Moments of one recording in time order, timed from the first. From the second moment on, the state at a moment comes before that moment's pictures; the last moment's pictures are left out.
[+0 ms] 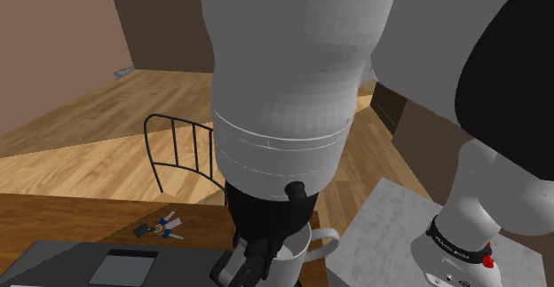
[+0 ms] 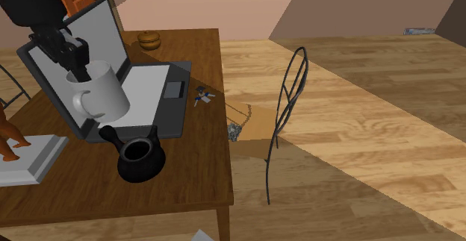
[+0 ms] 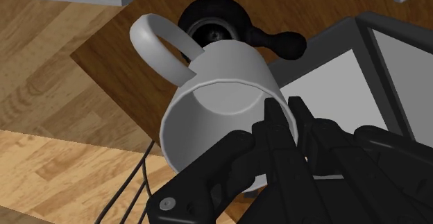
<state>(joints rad) 0.37 -0.02 0.77 -1.78 -0.05 1.79 1.00</state>
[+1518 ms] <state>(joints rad) 0.38 0.01 0.77 -1.98 -0.08 2.01 1.04</state>
